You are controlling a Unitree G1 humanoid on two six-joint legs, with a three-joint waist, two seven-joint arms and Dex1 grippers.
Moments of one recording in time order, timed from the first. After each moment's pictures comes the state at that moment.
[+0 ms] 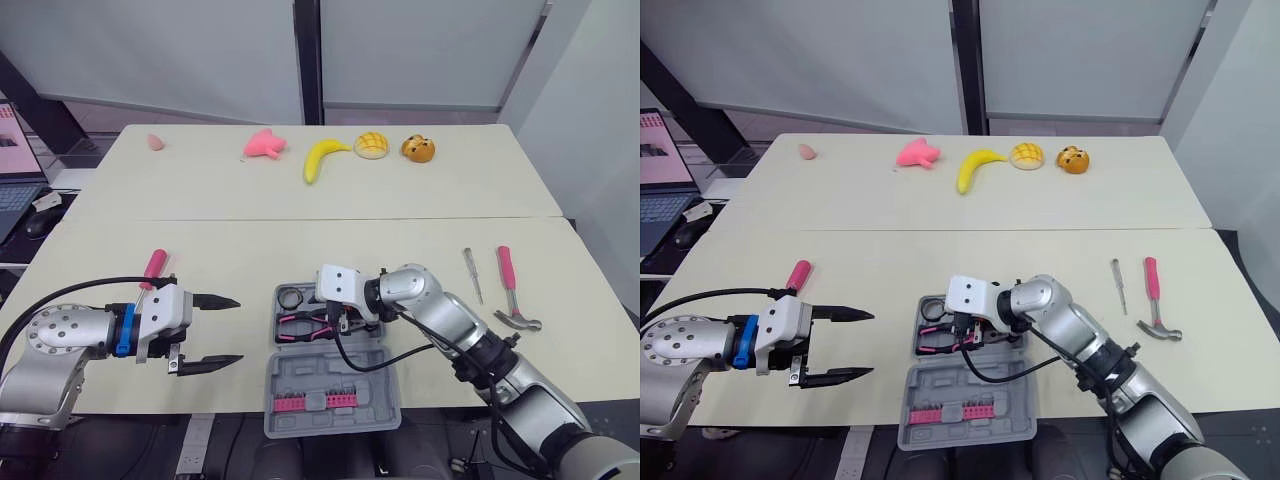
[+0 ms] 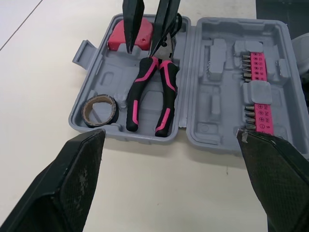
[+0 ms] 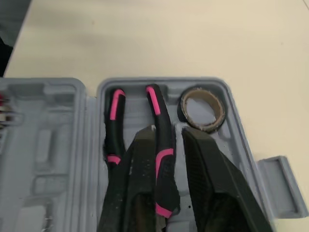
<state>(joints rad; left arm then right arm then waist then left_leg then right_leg) -0.01 0.94 0.14 -0.03 -0.39 -0.01 -1.35 -0.65 -0.26 0.60 0.11 -0.11 0.43 0.93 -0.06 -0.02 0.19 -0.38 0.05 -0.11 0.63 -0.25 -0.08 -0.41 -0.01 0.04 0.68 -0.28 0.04</state>
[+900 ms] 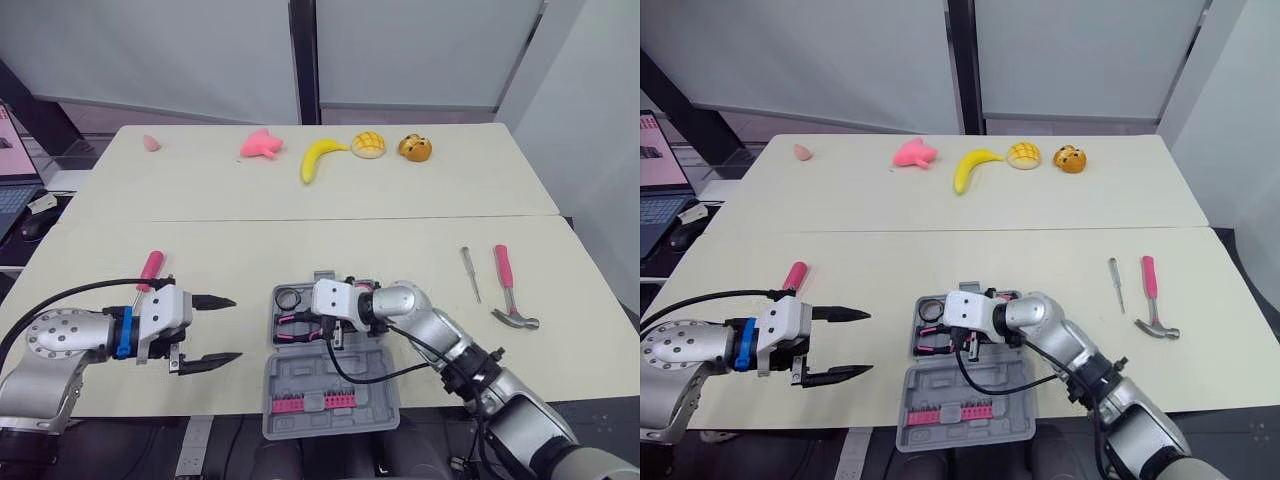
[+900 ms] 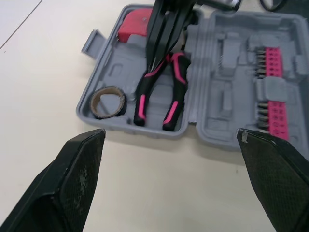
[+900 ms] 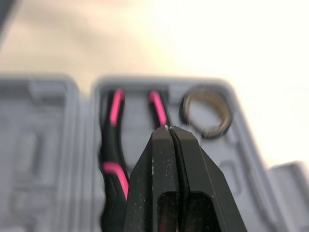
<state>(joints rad) 0.02 0.94 0.15 -0.02 -0.35 -0.01 -1.27 -0.55 -0.27 0.50 -0.01 -0.08 0.28 0.94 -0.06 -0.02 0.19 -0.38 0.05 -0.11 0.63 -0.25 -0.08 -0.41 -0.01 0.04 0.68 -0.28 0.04</state>
